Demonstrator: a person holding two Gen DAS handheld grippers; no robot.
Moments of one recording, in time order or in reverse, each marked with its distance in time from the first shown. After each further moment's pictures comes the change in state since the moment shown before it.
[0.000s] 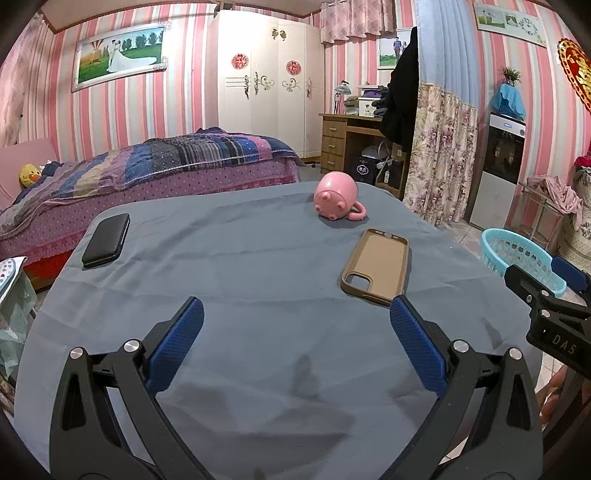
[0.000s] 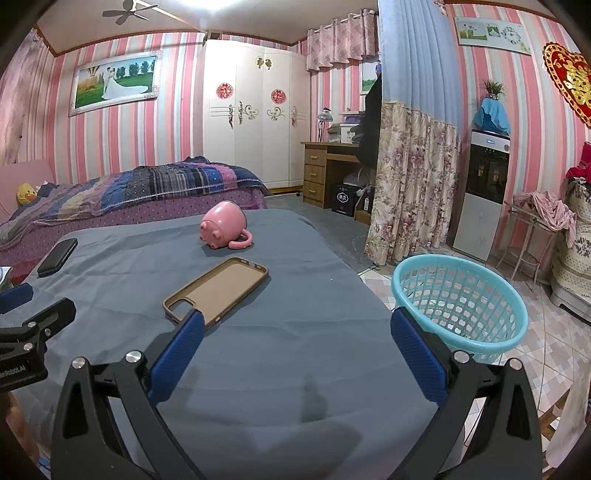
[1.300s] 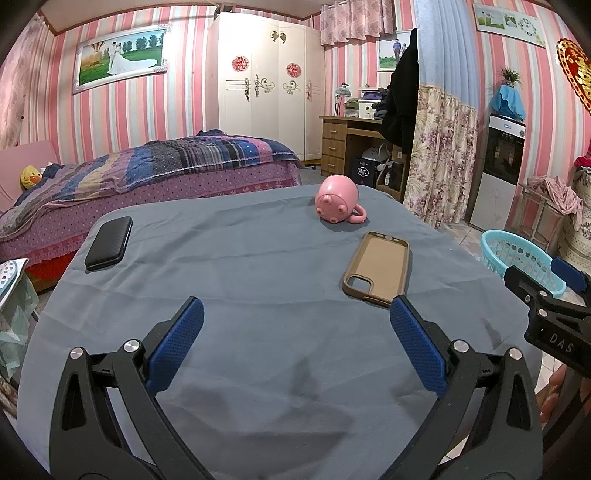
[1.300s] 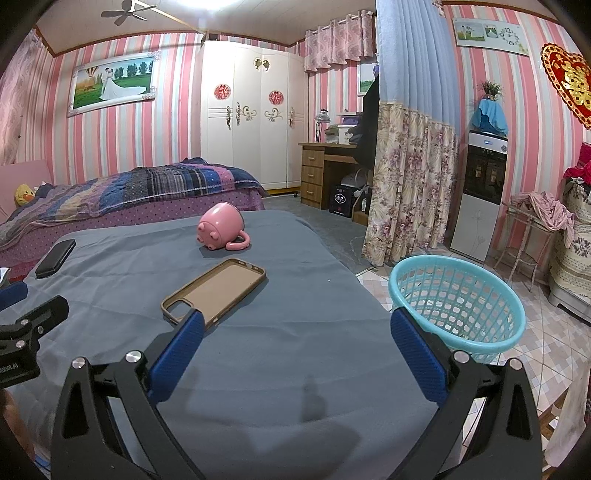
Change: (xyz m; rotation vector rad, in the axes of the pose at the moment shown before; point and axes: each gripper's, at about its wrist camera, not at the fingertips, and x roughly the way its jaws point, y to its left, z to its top) left arm -0.003 0.003 0.001 0.004 -0.007 -0.001; right arm 0.000 -0.002 -0.001 0.000 0.000 0.000
